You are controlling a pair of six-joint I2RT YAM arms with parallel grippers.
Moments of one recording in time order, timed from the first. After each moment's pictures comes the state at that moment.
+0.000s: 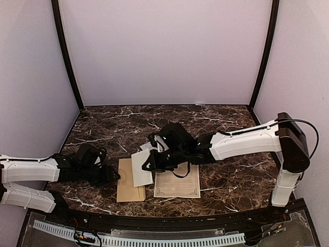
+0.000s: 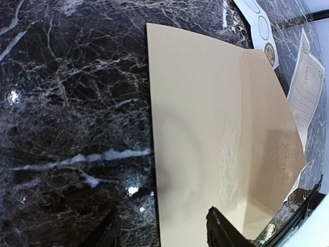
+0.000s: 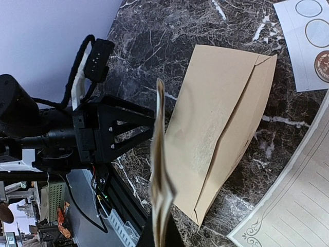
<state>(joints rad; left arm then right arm) -0.66 1.09 0.37 -0.23 0.11 -0.87 1.13 1.82 1.24 -0.06 -0.26 0.88</state>
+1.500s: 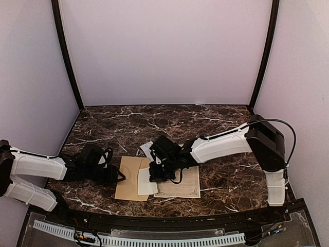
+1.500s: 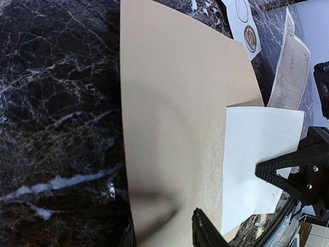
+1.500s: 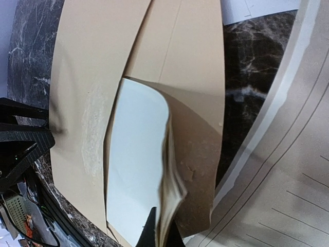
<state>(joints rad) -0.65 1.23 0.36 -0.03 0.23 -0.82 1.10 2.08 1.37 -0.29 -0.21 0.89</state>
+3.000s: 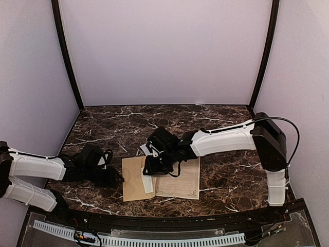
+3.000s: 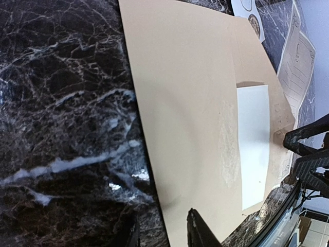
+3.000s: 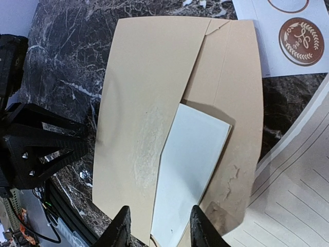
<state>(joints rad) -0.65 1.21 0.36 -0.07 0.25 -0.82 1.10 2.06 1.48 -0.37 -0.20 0.79</state>
